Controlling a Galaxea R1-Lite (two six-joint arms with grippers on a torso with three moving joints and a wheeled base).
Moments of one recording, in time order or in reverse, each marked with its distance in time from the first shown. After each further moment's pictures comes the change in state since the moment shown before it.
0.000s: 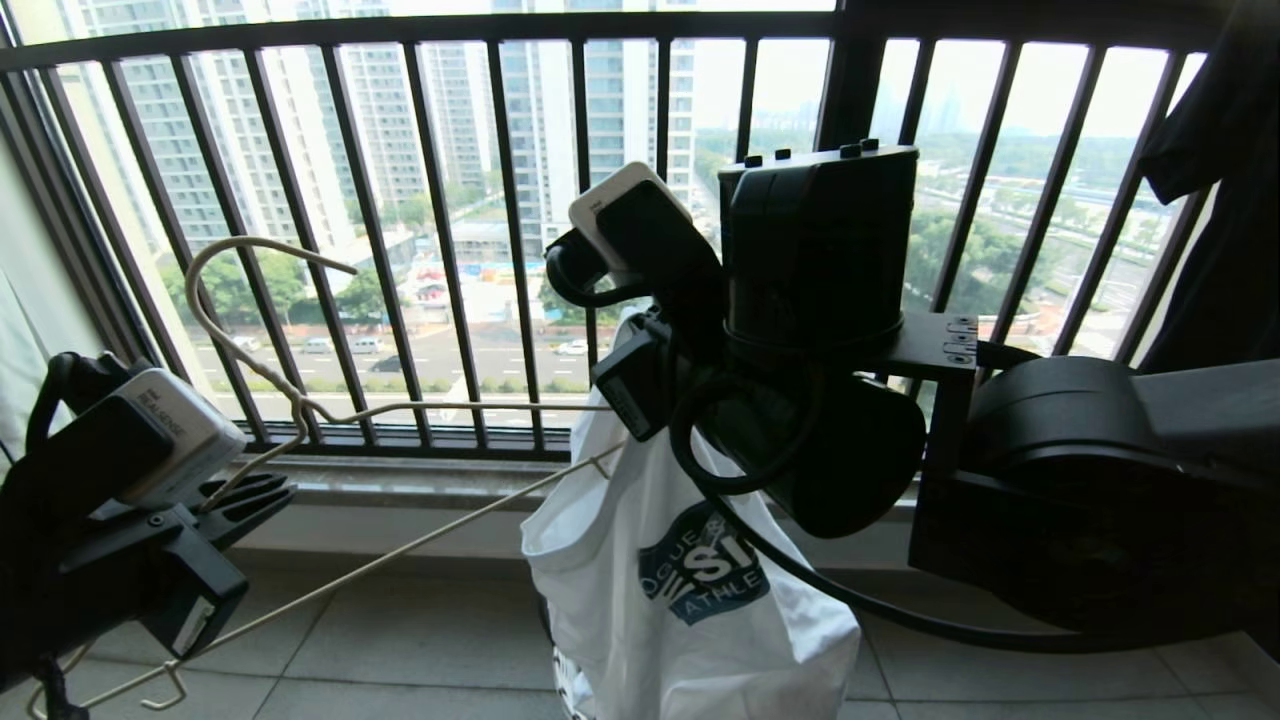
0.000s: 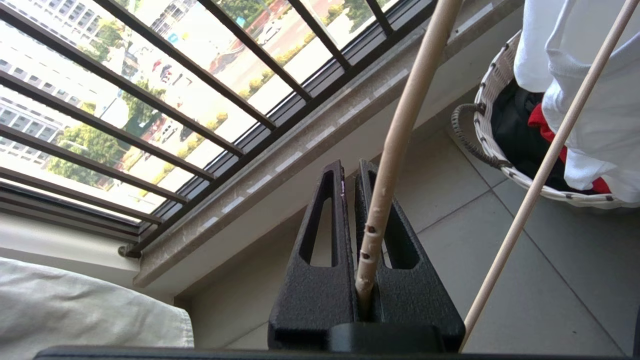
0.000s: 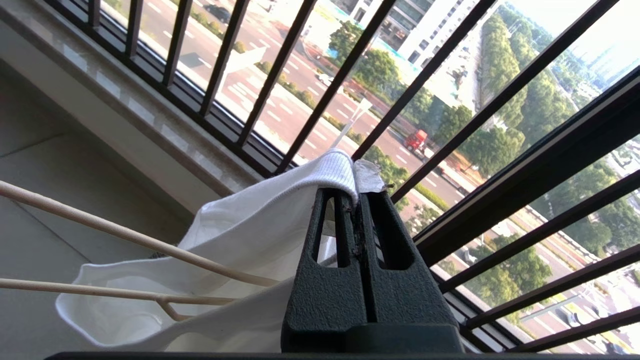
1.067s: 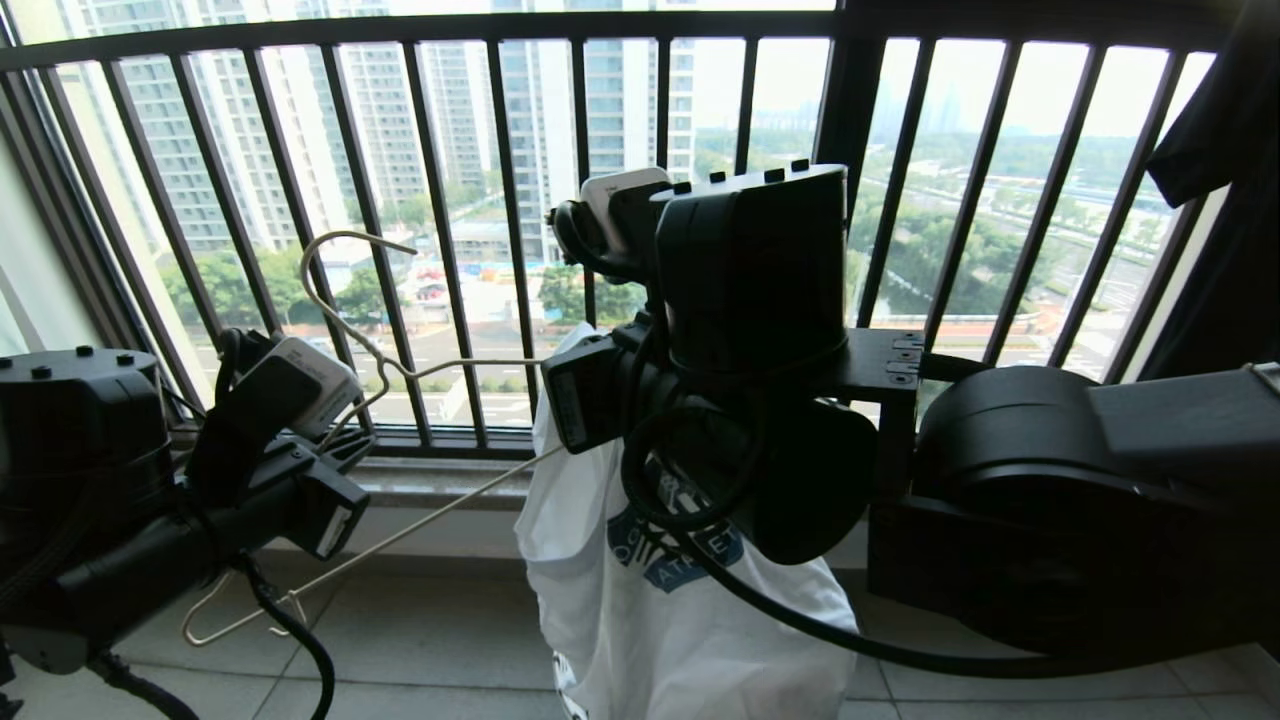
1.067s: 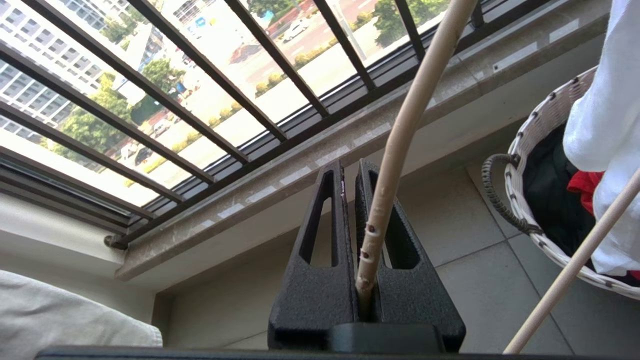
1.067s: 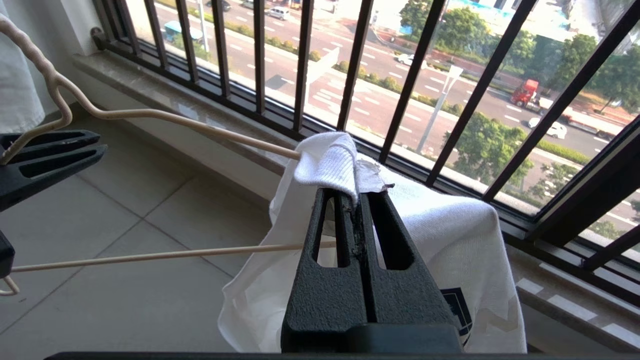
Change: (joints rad) left arm 0.002 0.313 0.046 -0.426 0.089 -0.095; right arm 0.051 0.039 -0.056 0.077 0.056 0.409
